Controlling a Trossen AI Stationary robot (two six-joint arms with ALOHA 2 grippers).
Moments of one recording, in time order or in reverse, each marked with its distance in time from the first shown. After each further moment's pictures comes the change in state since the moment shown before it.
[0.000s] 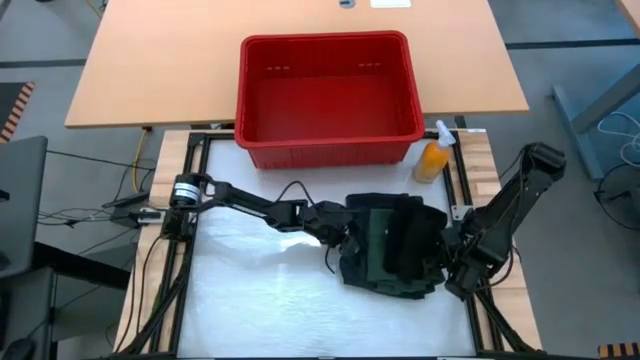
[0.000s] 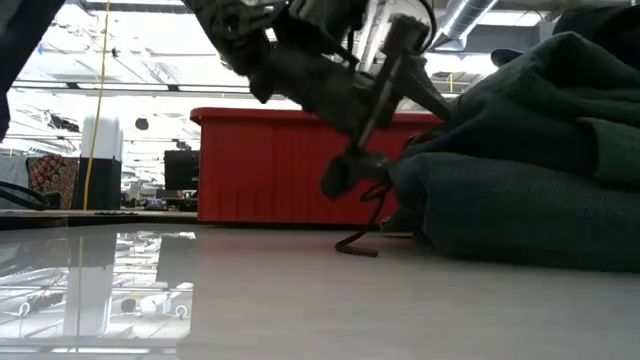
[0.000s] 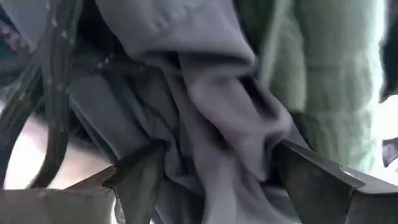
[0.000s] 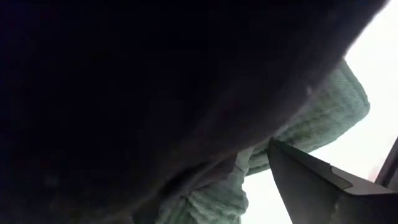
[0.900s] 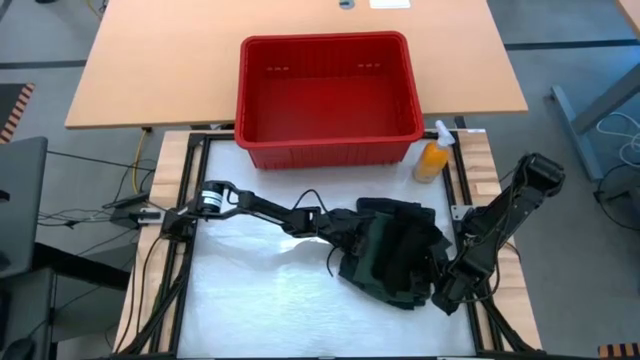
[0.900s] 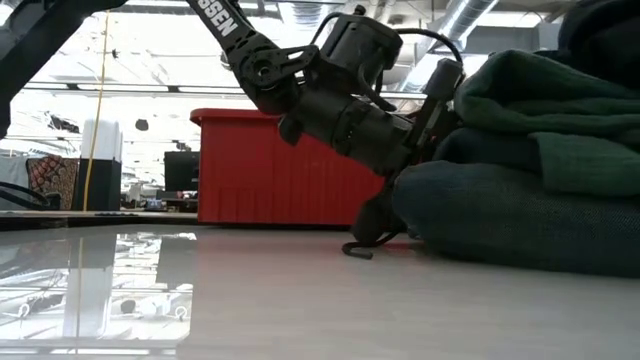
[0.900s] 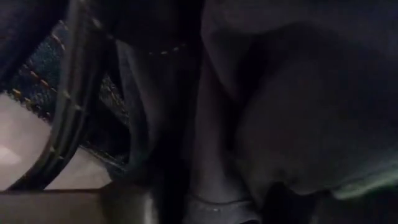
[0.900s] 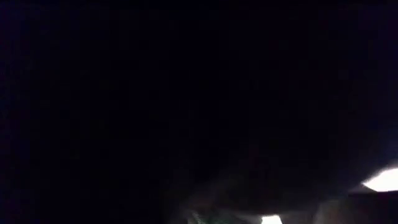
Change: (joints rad) left arm -0.027 0.262 0.135 0.088 0.051 -0.173; right arm -0.087 0.271 0.014 0.313 0.052 -0.036
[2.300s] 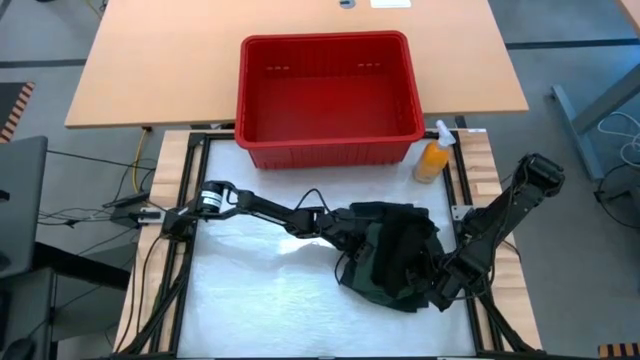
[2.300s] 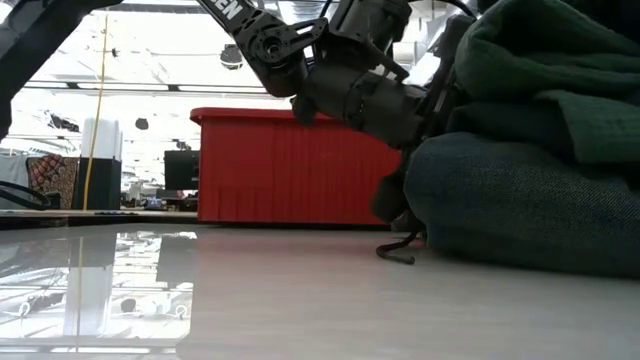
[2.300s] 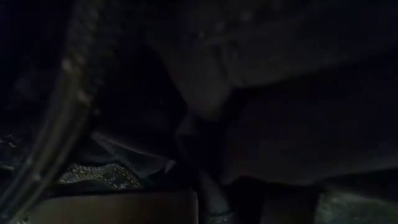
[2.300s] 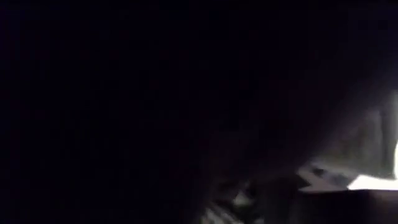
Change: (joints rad) left arm -0.002 -0.058 0.070 -0.007 0.072 0.090; right arm -0.026 -0.102 0.102 -0.154 0.074 -0.109
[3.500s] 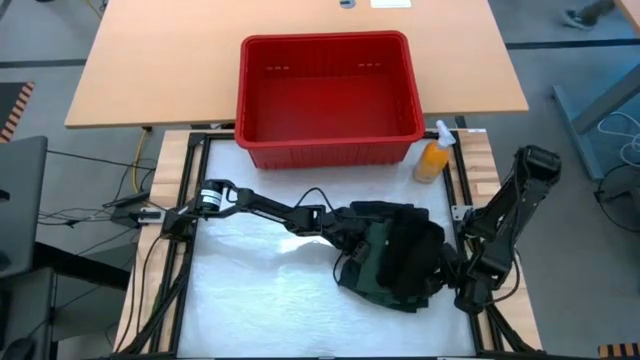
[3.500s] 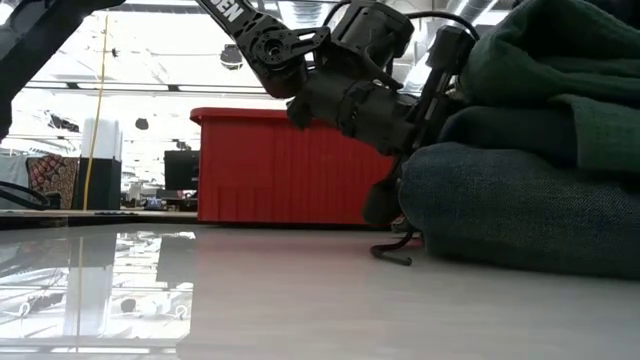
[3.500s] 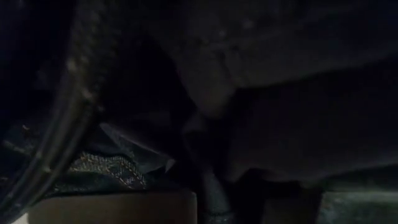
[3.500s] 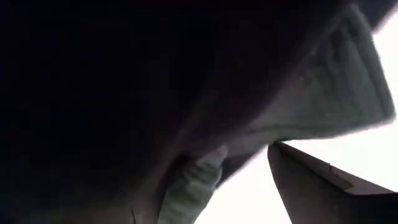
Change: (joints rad) left arm 0.017 -0.001 -0.005 -0.124 0.044 0.028; right arm 0.245 -0.107 -0.151 0.096 0.008 0.137
